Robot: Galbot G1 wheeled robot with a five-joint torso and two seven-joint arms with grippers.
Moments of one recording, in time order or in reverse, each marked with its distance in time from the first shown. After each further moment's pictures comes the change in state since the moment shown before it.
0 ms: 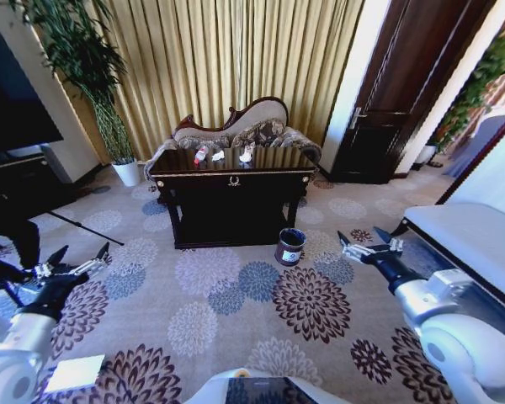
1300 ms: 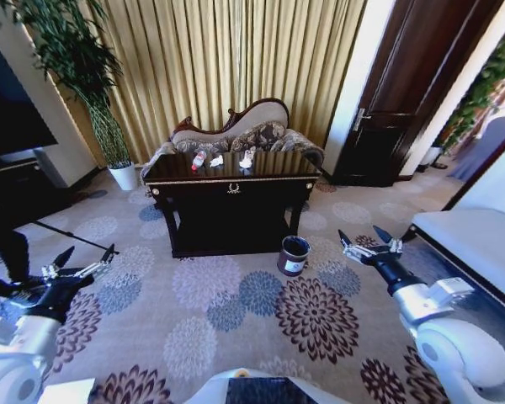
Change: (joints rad) left arm 0.014 -0.010 0.005 -0.003 0.014 -0.027 0.034; right arm -0.005 0.010 -0.003 0.008 -0.018 0.033 -0.091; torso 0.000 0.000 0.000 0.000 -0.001
